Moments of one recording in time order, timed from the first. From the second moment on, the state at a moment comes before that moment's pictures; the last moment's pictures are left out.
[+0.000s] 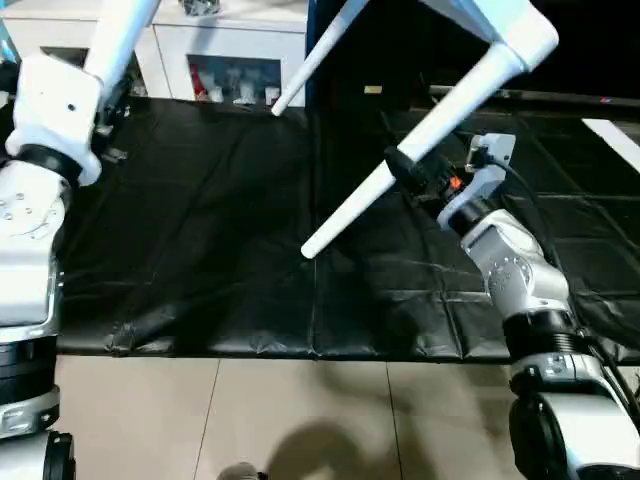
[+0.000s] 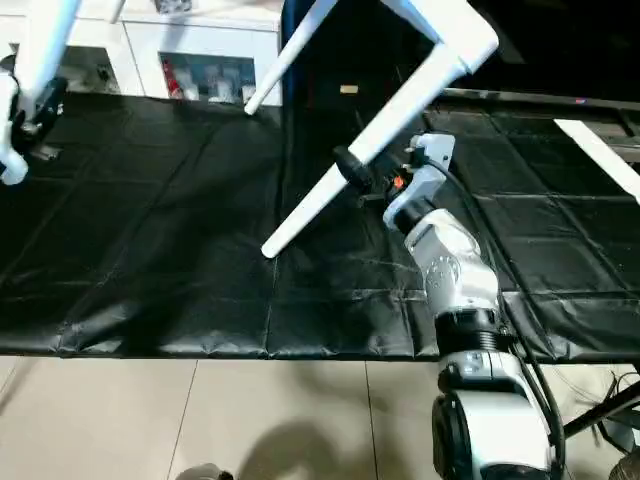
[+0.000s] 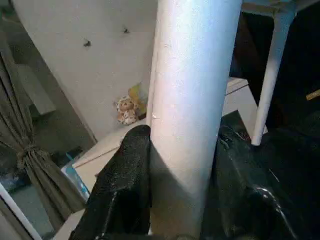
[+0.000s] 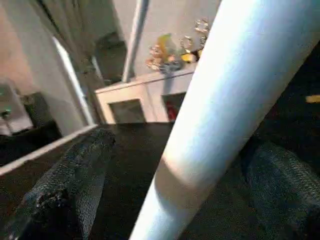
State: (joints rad) left arm -0.52 0.56 0.23 -0.02 0.07 0.26 -0.30; right arm -0.76 -0.18 -0.21 0.71 0.48 0.10 0.67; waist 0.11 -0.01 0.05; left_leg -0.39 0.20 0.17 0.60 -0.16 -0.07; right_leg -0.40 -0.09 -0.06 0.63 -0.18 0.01
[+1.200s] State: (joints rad) left arm -0.24 0.40 0.22 0.04 -0.01 0.29 -0.27; right arm -0.58 -0.20 -0.15 0.30 0.51 0.16 0.87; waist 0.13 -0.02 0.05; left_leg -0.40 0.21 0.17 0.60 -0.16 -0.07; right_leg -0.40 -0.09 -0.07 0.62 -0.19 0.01
